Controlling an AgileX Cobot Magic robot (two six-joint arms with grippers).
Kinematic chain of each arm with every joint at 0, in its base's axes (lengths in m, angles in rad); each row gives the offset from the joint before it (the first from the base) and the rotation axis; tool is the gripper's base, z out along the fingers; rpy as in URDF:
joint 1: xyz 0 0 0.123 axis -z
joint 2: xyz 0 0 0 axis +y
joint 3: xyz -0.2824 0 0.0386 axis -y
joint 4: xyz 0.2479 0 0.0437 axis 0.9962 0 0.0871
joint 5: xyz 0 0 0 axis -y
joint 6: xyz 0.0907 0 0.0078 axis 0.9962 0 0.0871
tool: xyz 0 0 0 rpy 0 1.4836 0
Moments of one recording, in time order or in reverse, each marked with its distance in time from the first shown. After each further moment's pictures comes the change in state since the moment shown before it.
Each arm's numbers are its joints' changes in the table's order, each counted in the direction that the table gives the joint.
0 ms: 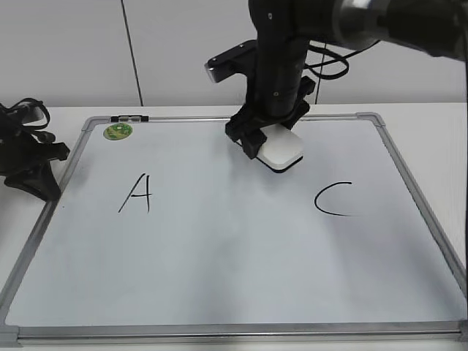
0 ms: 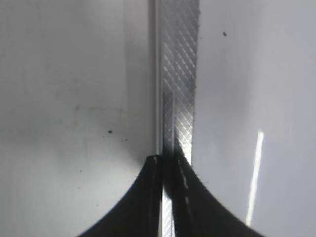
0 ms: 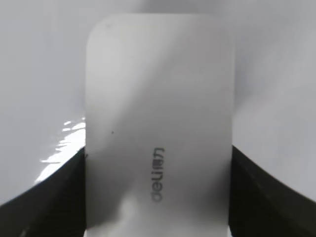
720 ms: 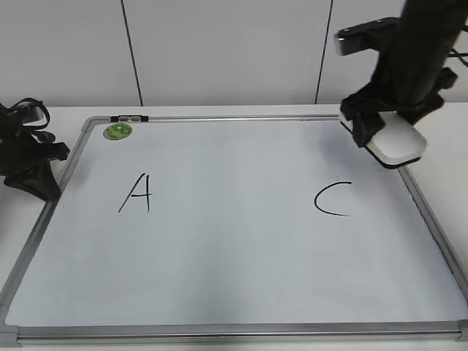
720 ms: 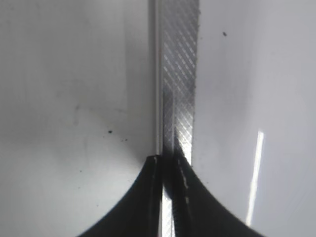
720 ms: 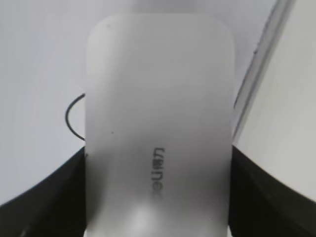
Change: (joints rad) left arm 0.000 0.001 0.000 0.000 0.002 0.000; right arm 0.251 -0.336 -0.409 -0.010 0.071 0.083
